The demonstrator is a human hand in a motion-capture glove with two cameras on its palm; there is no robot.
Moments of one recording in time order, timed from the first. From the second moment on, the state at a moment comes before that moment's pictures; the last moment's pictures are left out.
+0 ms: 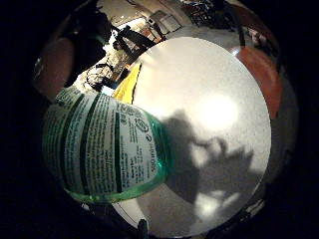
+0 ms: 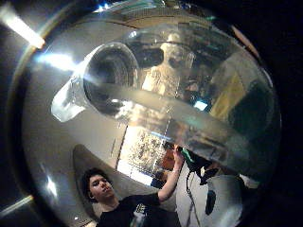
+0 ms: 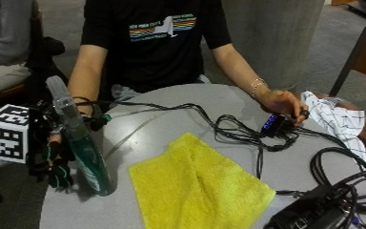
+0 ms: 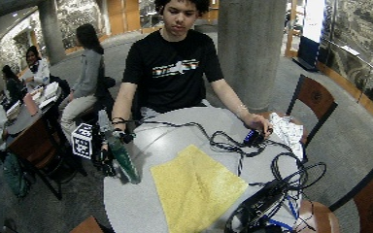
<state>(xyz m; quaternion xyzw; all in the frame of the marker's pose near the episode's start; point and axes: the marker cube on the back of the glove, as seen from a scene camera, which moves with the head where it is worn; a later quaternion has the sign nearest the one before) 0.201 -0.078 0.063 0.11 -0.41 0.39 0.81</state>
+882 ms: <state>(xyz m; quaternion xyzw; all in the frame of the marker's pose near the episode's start) 0.206 -0.107 0.070 0.11 -0.38 0.39 0.83</state>
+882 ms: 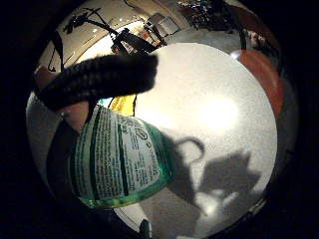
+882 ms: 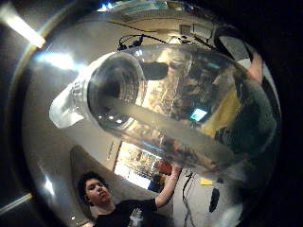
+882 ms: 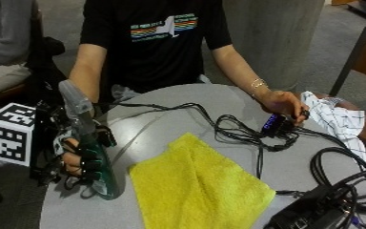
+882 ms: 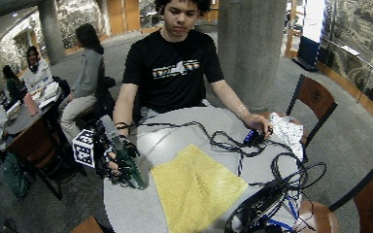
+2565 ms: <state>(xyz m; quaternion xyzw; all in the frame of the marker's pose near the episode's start) 0.167 -0.135 0.058 -0.45 -0.11 0.34 0.82</state>
